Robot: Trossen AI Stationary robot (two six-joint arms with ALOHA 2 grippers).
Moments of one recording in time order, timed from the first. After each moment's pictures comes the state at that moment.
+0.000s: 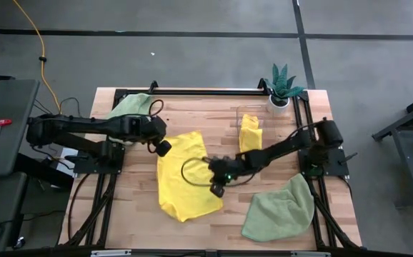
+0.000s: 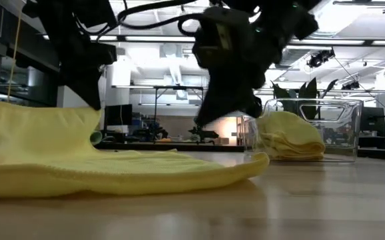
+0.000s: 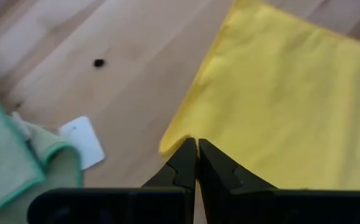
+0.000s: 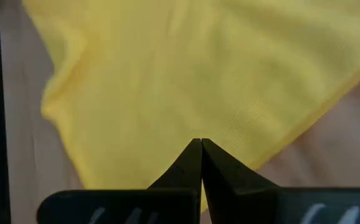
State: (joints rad) left arm 0.27 1.14 0.72 -0.73 -0.29 -0.52; right arm 0.23 1.85 1.12 -0.13 -0.01 0.68
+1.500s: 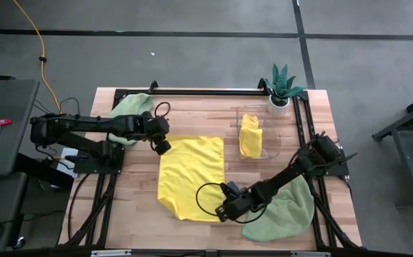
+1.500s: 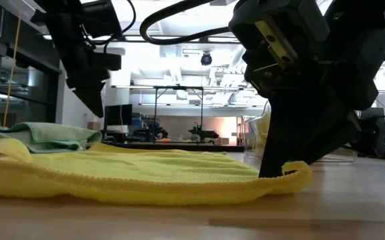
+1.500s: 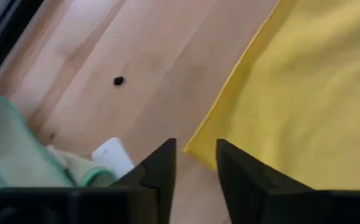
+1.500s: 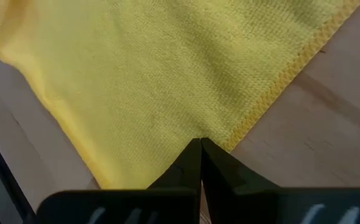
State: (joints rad) left arm 0.33 1.20 0.71 -0.69 -0.33 -0.28; right arm 0.54 1.97 1.12 -0.18 0.22 1.44
